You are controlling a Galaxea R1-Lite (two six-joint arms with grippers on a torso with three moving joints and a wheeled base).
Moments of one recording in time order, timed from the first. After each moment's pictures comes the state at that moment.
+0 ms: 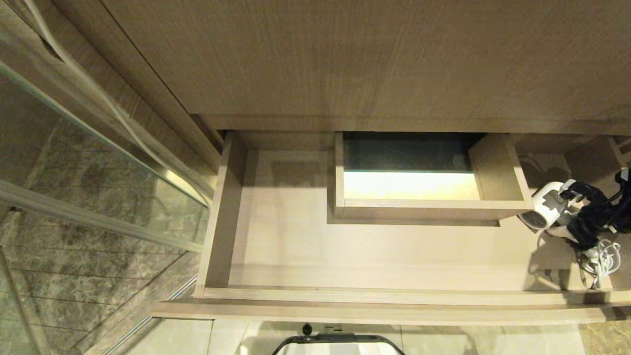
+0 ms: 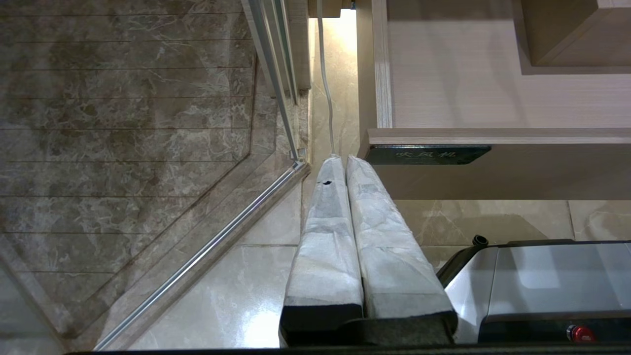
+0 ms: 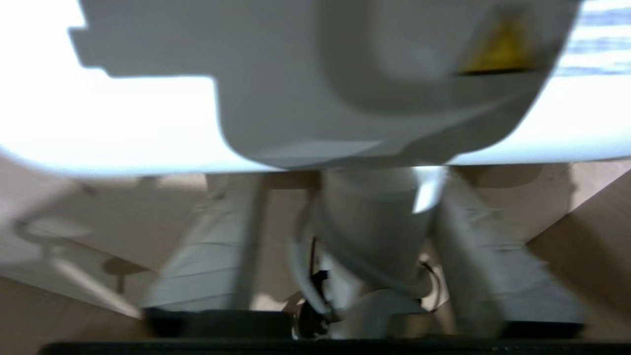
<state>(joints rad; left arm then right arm) 0.00 0.00 0.00 0.00 0.00 0.00 -0.61 2.38 -1.65 0.14 0.45 -1.03</state>
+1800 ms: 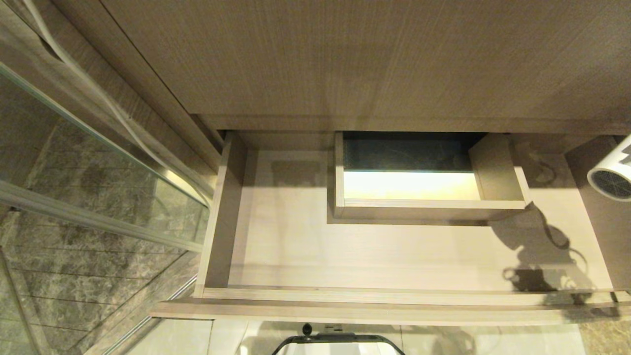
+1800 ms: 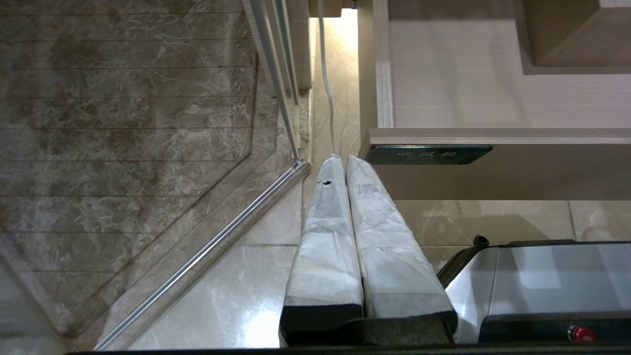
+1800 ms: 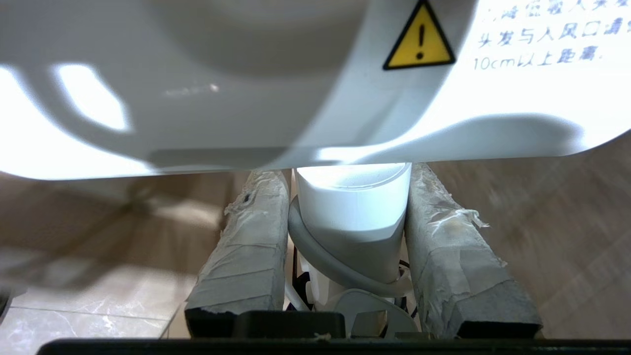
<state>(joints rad) 0.00 0.00 0.00 0.00 0.00 0.00 -0.64 1.51 -1.31 0.44 0.30 -0.97</state>
